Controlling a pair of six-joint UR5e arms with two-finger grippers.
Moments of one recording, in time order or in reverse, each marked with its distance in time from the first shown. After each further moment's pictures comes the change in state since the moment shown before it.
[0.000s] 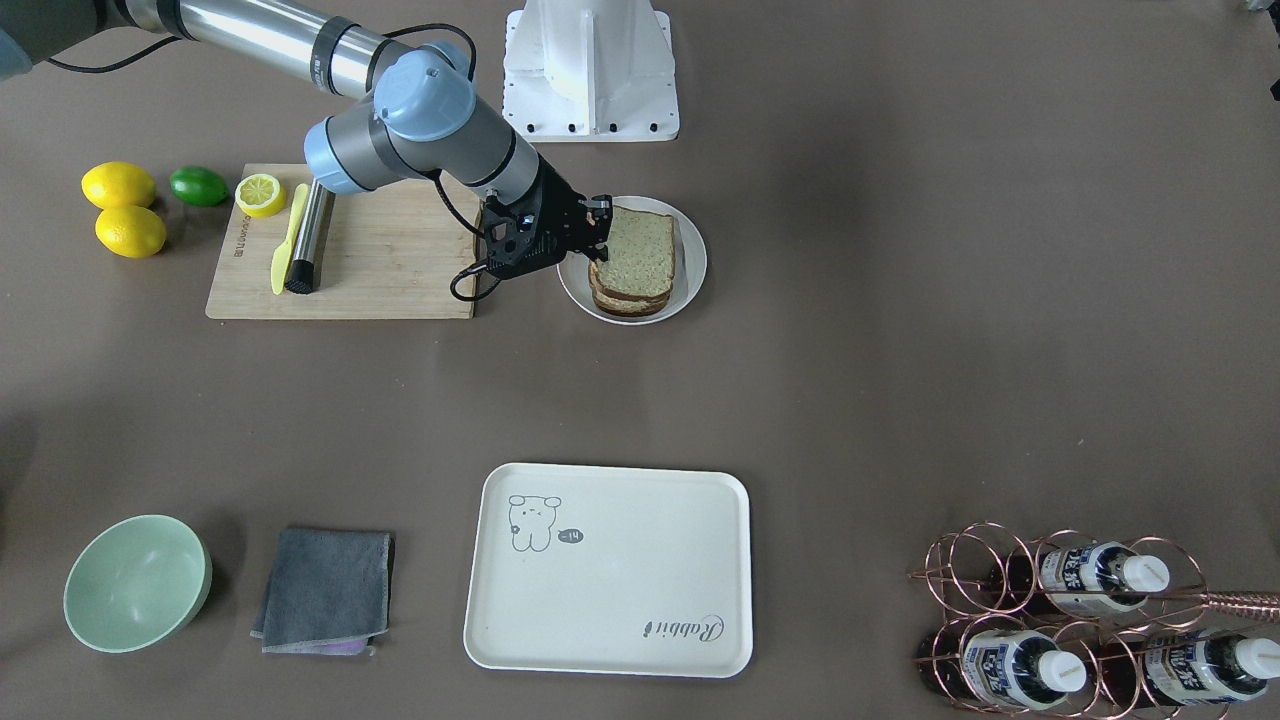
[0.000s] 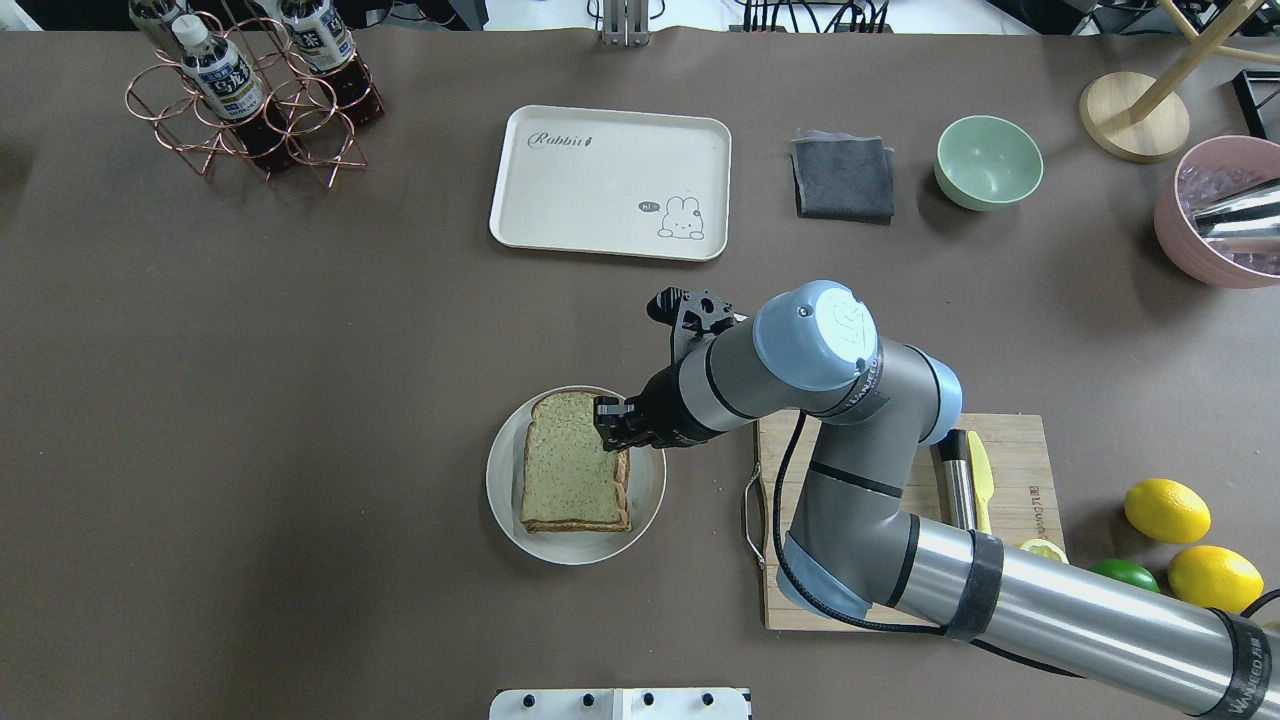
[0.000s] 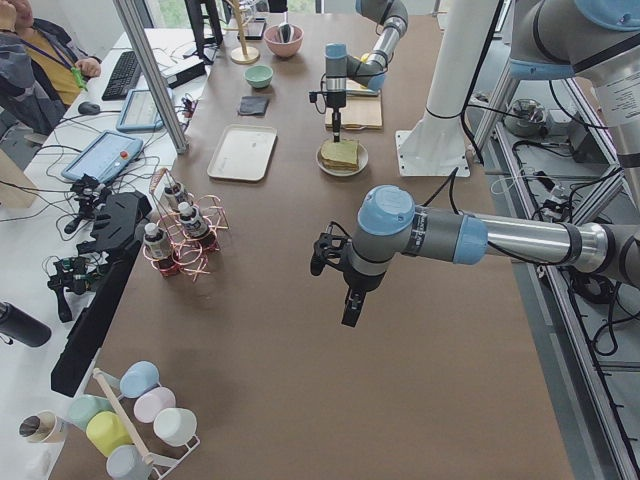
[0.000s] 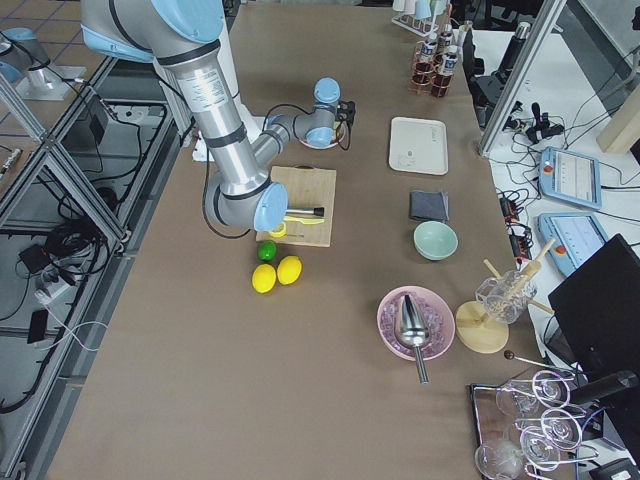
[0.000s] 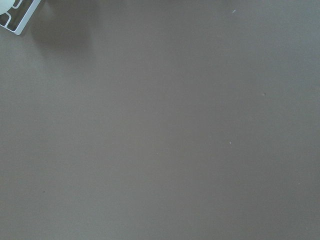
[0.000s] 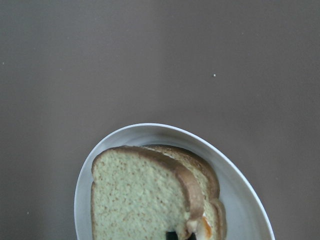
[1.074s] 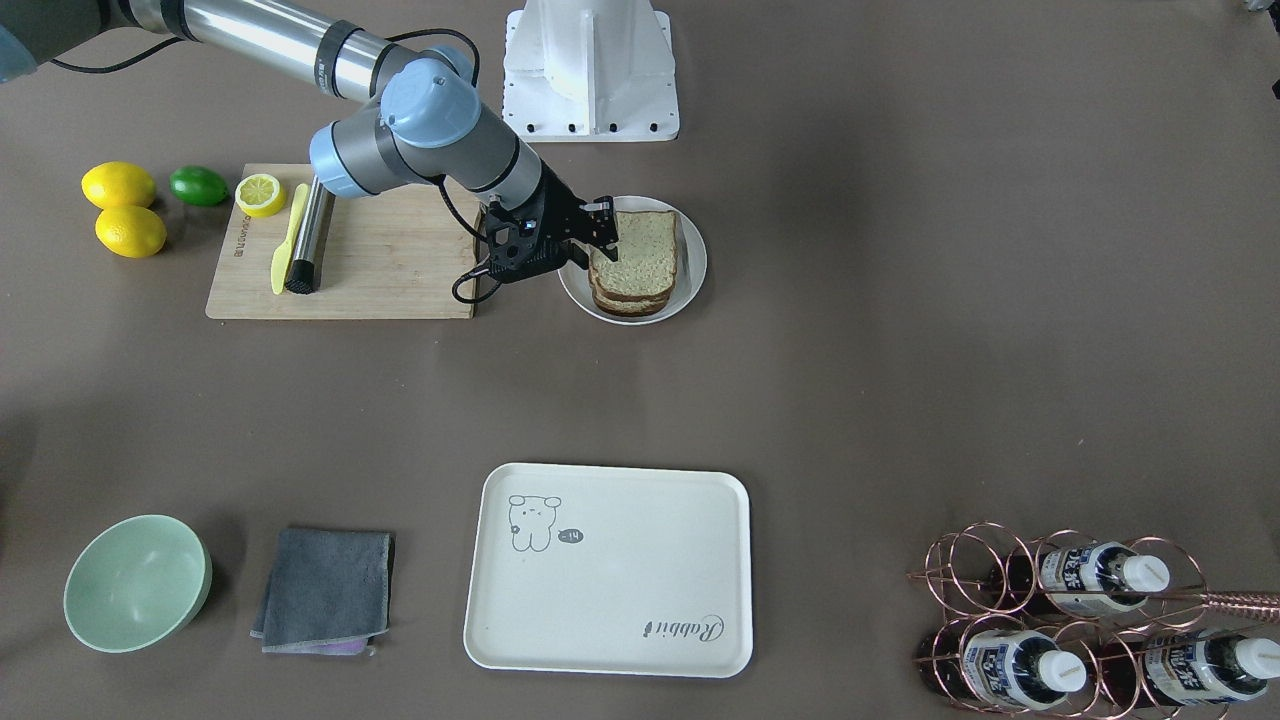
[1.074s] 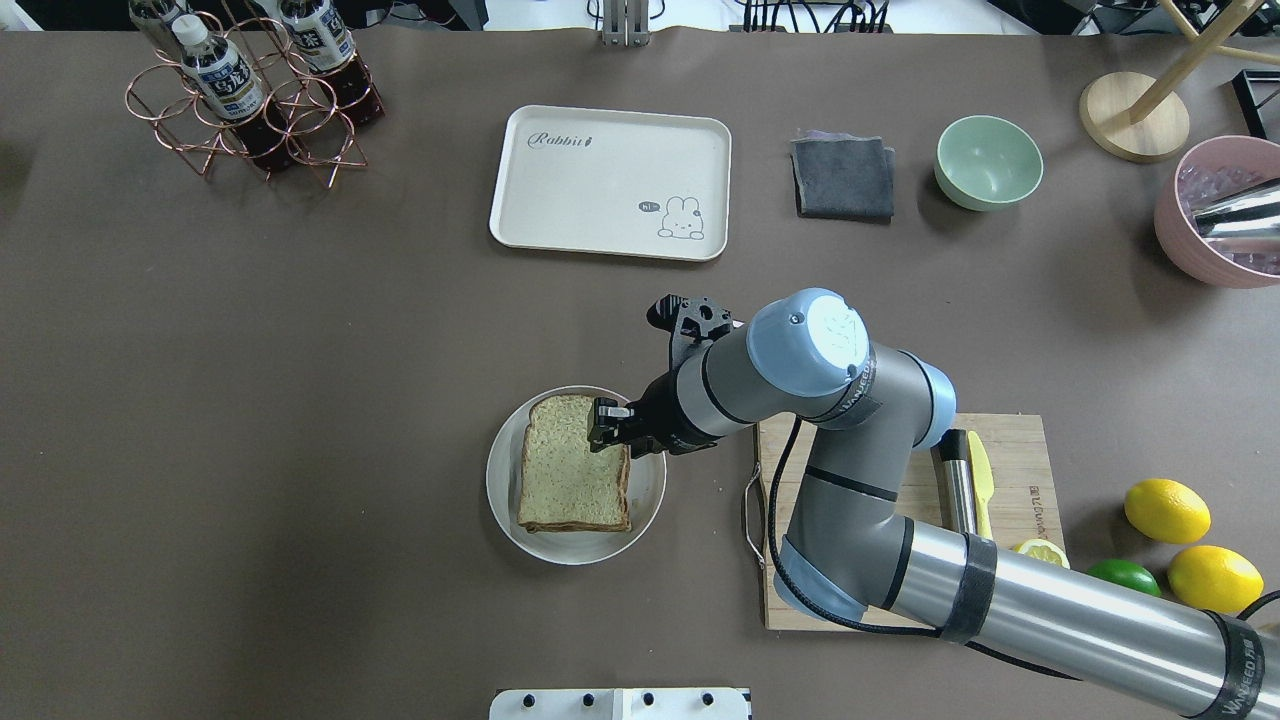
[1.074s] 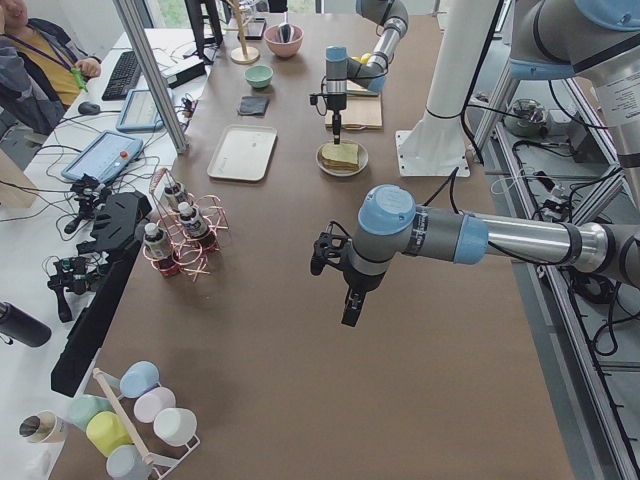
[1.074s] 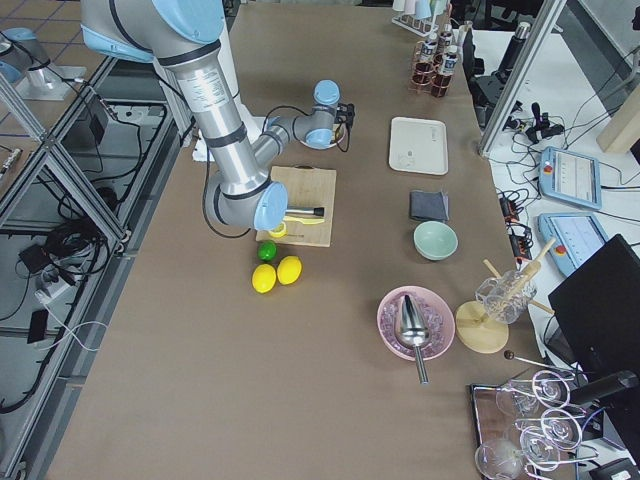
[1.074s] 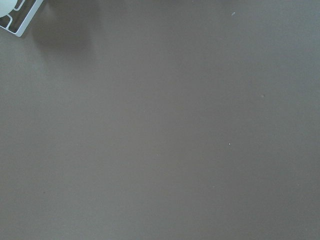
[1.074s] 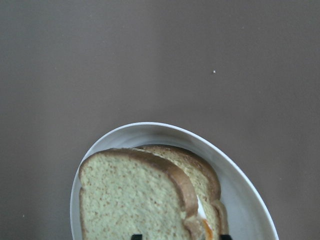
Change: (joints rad) left arm -0.002 0.000 -0.001 0.000 0.000 0.000; right arm -0.008 0.008 -0.015 0.002 -0.012 0.007
